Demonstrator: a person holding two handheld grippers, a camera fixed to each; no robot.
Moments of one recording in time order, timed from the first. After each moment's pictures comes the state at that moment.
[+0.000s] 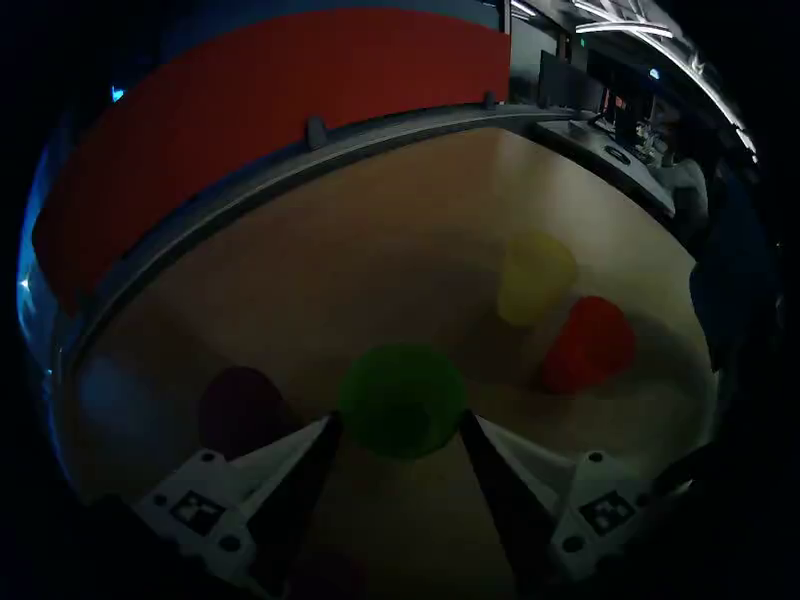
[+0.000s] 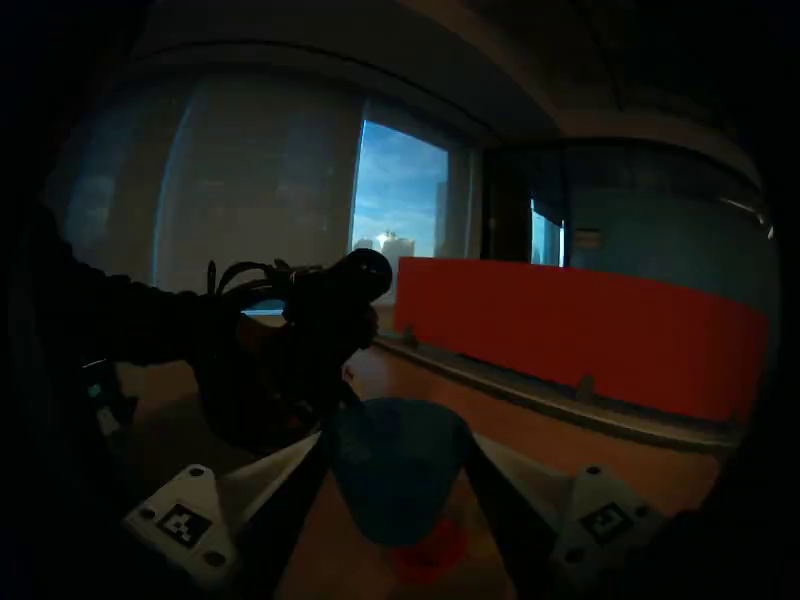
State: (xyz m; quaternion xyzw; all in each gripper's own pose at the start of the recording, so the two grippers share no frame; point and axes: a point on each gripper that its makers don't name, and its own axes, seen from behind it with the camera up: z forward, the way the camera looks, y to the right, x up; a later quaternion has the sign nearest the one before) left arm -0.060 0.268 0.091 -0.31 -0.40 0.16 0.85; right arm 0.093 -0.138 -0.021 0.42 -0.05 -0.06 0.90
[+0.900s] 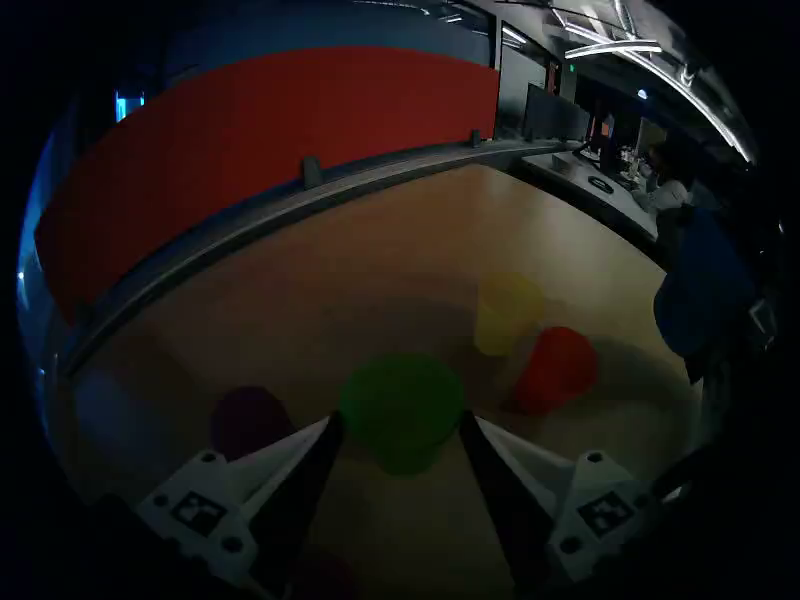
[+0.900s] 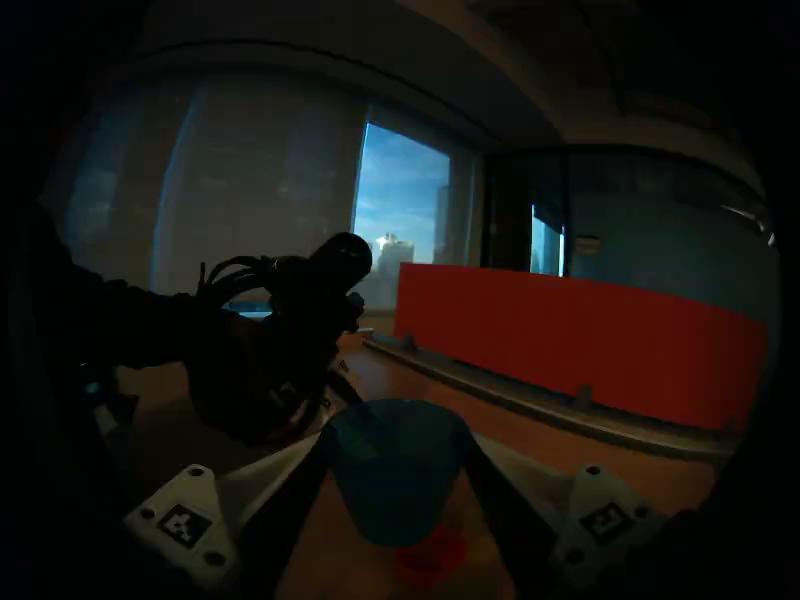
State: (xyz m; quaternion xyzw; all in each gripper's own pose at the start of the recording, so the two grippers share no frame) left arm -0.022 0.272 0.086 -0.33 -0.35 0.12 0.87; right arm 0.106 -0.143 -0.026 0.42 -0.04 -0.07 0.90
